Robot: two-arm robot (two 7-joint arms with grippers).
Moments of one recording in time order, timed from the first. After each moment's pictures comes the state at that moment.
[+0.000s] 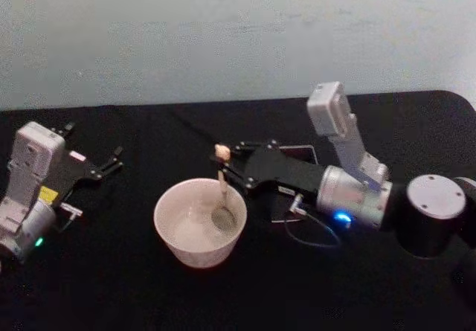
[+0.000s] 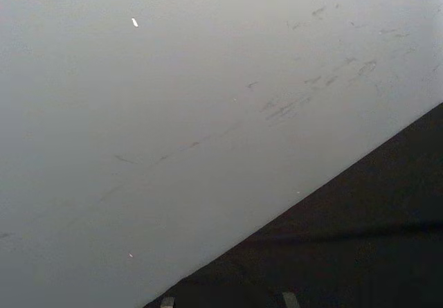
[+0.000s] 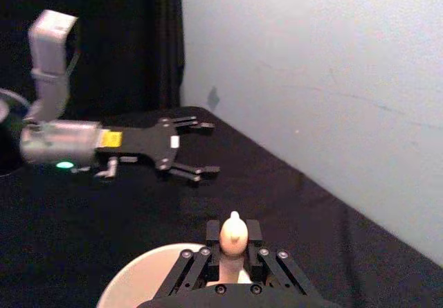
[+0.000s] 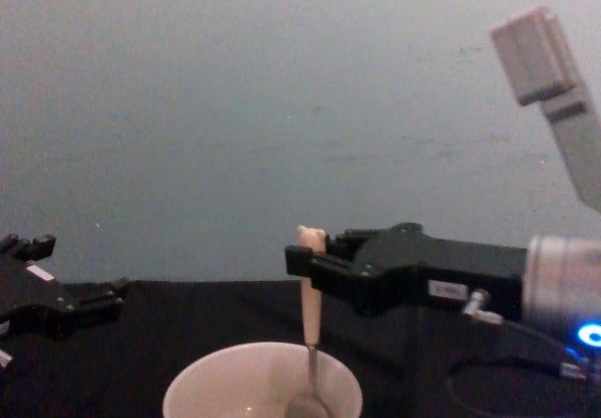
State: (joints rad) left arm -0.20 0.60 0.45 -1.41 -0.25 -0.12 0.03; right arm 0.41 0.38 -0.57 -1.39 0.41 0.00 0.62
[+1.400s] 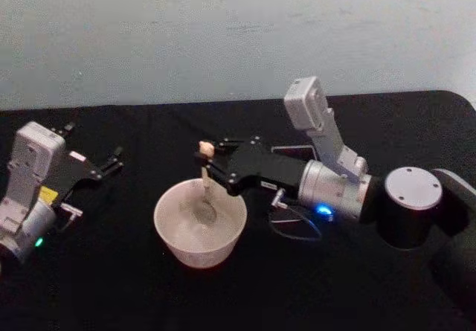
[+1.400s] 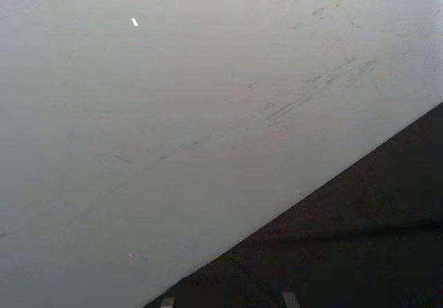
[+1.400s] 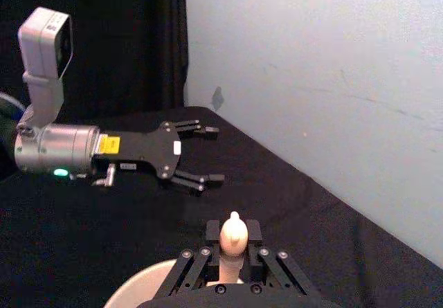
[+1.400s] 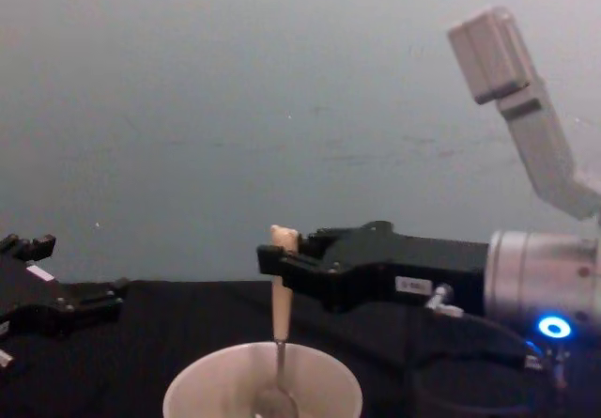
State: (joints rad) left arm -0.20 0.60 0.45 -1.41 -0.25 -0.12 0.03; right arm 0.46 0.34 -0.62 -1.33 0.41 0.01 0.60
